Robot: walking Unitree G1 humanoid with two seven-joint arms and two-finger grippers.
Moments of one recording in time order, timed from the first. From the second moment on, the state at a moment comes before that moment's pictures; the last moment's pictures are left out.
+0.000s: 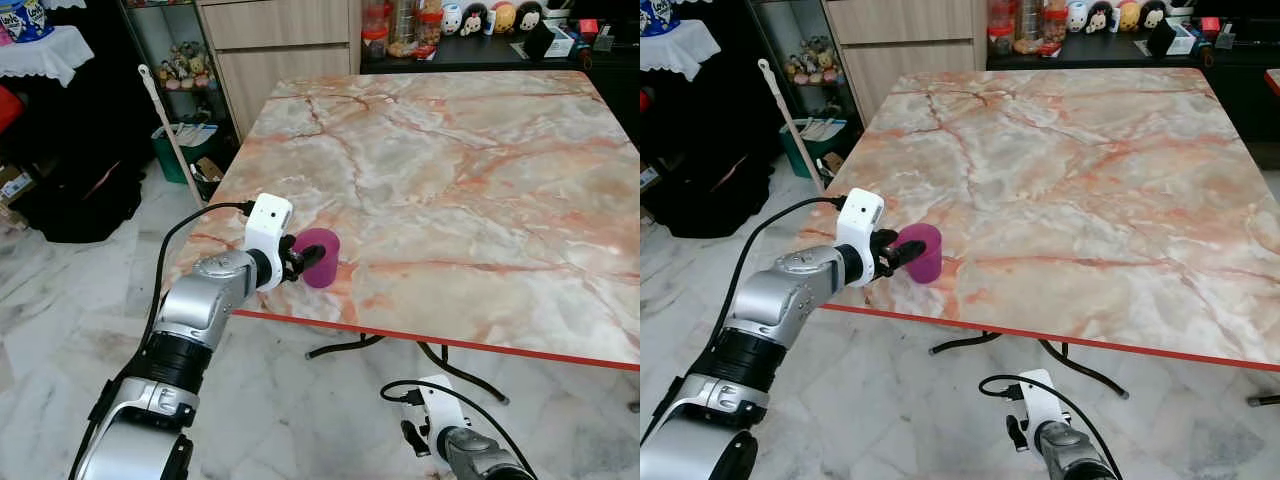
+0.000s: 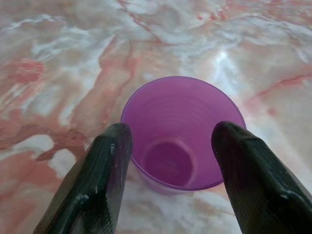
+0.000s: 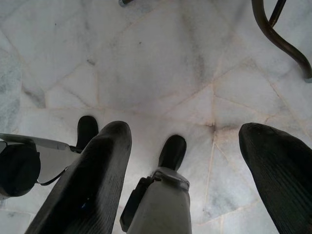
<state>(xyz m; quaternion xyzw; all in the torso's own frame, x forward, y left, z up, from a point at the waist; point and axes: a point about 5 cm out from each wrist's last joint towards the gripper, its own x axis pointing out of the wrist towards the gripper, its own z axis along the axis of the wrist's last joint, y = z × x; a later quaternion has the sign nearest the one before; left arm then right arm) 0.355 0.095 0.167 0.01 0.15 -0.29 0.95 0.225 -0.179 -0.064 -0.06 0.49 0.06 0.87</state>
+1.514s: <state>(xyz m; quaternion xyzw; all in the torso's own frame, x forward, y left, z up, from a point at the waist) 0.367 0.109 0.164 -0.01 0.15 -0.22 0.96 0.225 -0.179 -0.064 -0.06 0.49 0.06 0.87</state>
